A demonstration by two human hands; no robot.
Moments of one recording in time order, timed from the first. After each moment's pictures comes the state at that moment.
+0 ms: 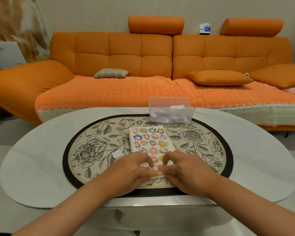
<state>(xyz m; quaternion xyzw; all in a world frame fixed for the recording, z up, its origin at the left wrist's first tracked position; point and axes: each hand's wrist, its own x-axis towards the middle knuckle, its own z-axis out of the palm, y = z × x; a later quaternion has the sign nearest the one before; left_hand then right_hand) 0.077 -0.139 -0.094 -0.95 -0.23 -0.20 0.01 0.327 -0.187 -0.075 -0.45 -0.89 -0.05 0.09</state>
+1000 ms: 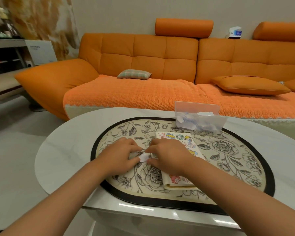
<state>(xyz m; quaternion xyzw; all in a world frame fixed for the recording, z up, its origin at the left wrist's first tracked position) -0.004 -0.093 -0.073 -0.84 -0.52 -0.12 -0.09 0.205 -0.099 -0.052 -0.45 -0.89 -0.01 0.07</state>
